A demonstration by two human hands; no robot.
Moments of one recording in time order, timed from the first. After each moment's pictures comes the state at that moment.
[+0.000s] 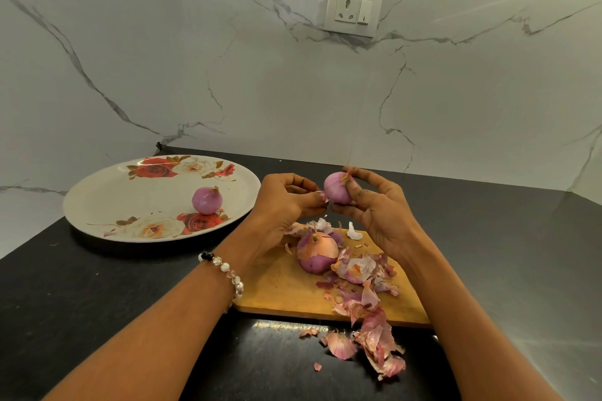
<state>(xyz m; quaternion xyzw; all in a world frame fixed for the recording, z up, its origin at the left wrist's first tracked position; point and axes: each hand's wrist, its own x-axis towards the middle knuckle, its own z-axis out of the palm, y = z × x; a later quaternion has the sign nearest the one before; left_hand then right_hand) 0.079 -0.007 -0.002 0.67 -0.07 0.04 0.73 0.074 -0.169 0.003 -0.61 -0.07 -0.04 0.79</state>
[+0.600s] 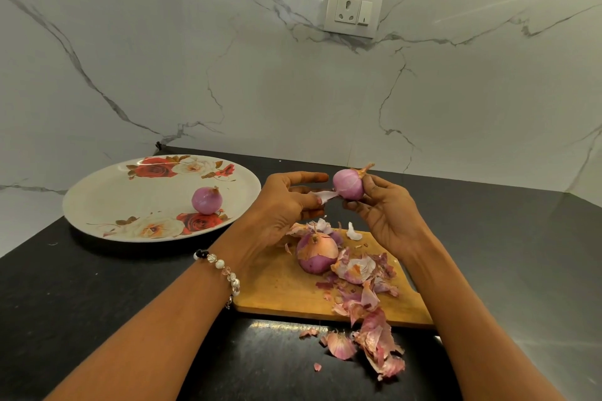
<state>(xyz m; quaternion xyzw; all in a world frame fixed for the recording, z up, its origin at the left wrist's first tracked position) 0.080 -0.005 0.002 0.67 -0.08 -0.02 0.74 0.076 -0.175 0.006 -0.56 -0.02 -0.04 0.83</state>
